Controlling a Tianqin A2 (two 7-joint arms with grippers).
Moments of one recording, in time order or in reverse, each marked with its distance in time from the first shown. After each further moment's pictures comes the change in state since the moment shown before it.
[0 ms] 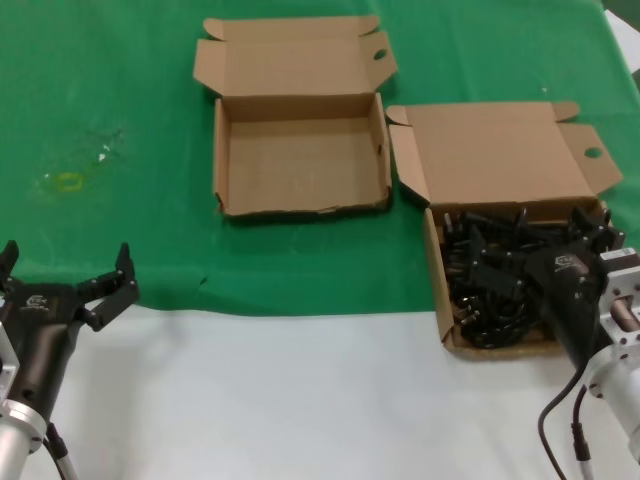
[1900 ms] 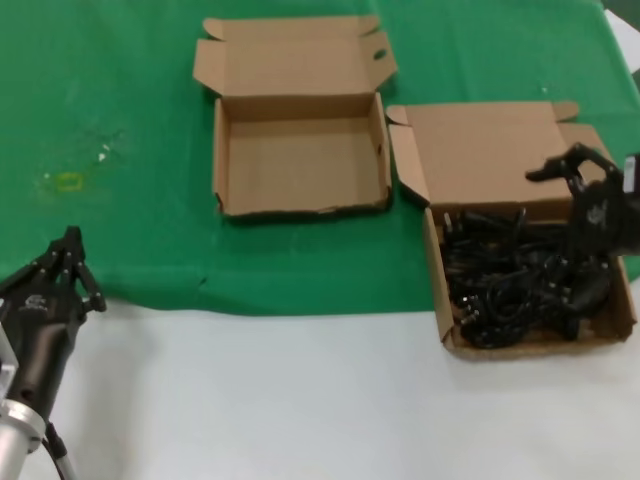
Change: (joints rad) left arm 0.000 0.000 0.000 0.000 0.000 0.000 0.000; right arm 0.786 0.615 -0.463 -0.292 -0.111 -1.027 -0.002
